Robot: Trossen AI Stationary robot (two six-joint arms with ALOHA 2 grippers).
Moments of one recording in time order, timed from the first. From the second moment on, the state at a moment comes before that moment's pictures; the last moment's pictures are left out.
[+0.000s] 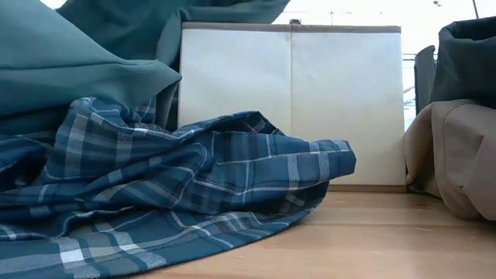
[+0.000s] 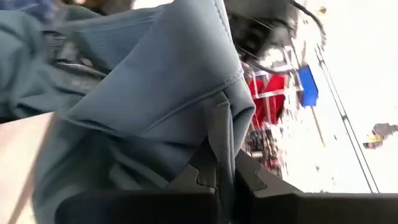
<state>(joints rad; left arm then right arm) 0.24 0.86 0.95 0.00 0.93 -0.76 0.57 1.88 2.19 -0.84 1.17 -0.74</state>
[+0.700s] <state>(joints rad) -0.03 0.76 0.95 -0.81 0.63 -0.59 0.59 1.80 2.19 -0.99 1.23 -0.46</state>
